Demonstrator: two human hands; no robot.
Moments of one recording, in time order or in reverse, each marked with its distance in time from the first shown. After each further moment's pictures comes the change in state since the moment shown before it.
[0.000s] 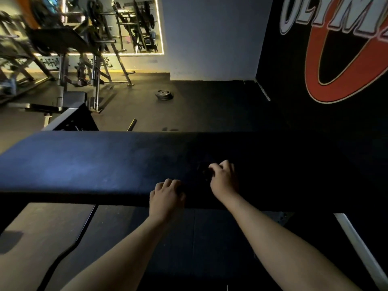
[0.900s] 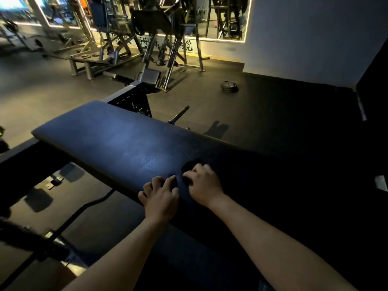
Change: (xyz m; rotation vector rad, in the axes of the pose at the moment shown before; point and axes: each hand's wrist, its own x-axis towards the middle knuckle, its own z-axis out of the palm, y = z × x) left_hand 0.055 0.066 0.036 -0.065 0.192 -0.668; right_hand 0.100 -0.006 0.008 0.062 -0.362 -0.731
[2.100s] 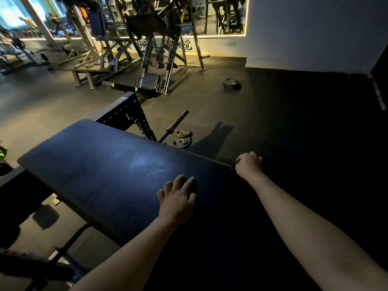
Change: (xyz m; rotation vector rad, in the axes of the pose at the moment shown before) left_hand 0.090 0.094 0.023 0.142 -0.169 0.238; right_hand 0.116 0.199 -0.051 0.058 -0.103 0.692
